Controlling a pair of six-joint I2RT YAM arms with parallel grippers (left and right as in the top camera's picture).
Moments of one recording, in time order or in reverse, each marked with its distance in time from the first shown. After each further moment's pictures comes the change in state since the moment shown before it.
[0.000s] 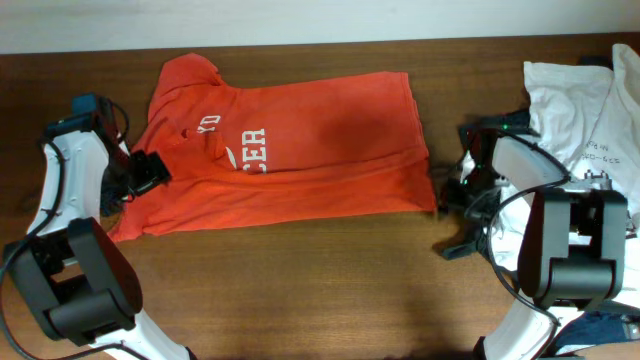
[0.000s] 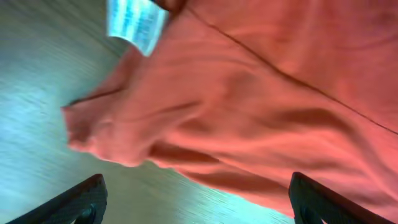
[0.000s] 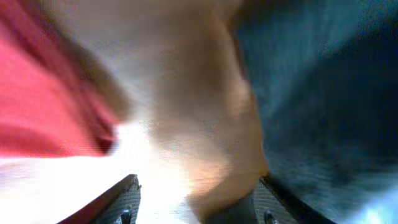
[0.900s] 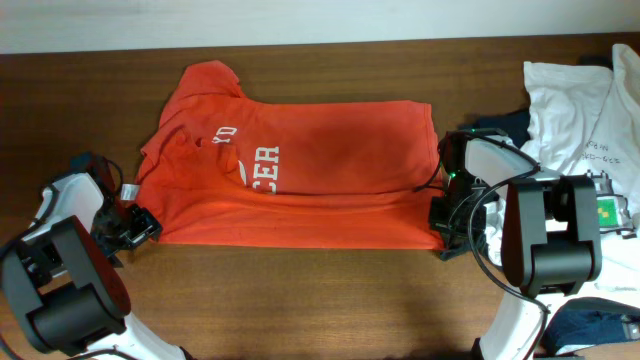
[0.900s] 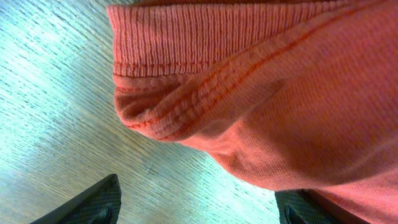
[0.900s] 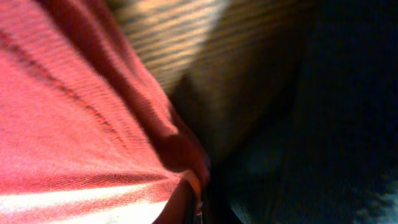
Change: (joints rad) left arm 0.139 -0.011 -0.341 0.150 -0.088 -0.019; right arm 0.105 0.075 -0.008 -0.146 0.093 0.130
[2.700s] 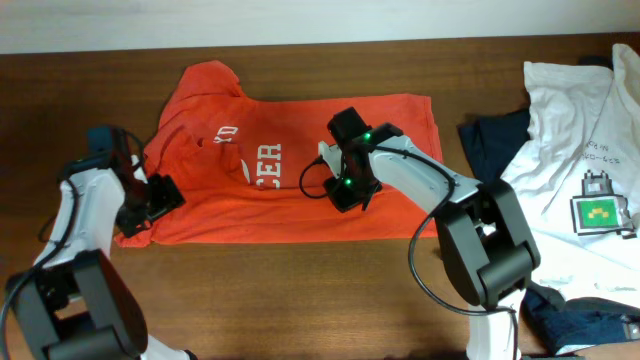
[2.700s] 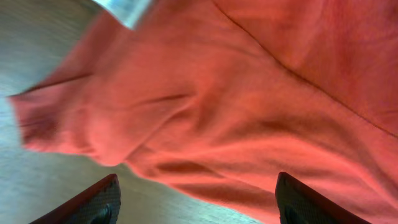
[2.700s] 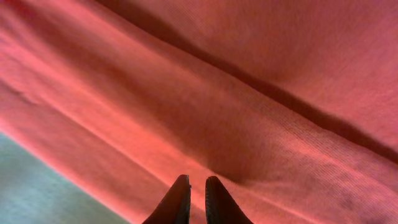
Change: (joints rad) left arm -0.158 -0.171 0.013 0.066 0.160 0.017; right arm 0.457 0.058 0.235 0.346 -0.241 -0.384
